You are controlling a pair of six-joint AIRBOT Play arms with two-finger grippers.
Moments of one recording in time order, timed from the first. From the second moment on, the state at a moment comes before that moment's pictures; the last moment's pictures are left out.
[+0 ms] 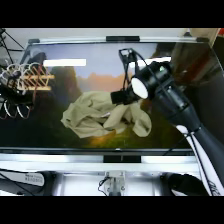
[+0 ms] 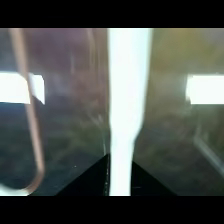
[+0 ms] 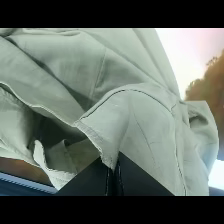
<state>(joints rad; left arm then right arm) 0.39 -1.61 1.50 1.37 -1.29 -1.12 0.72 -1.34 1.61 -1.73 1.43 1.99</state>
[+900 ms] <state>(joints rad) -0.16 -0.86 1.10 1.18 -1.58 -1.06 0.53 -1.34 1.61 -1.78 1.44 1.90</state>
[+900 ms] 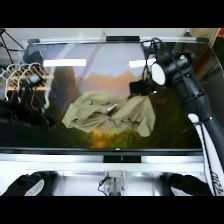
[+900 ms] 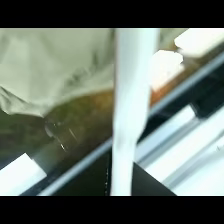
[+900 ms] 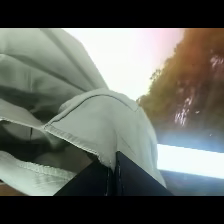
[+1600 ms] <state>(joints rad) -0.44 -0.68 0.82 1.19 -1.61 -1.04 0.49 -1.34 1.61 -1.83 1.31 1.77</state>
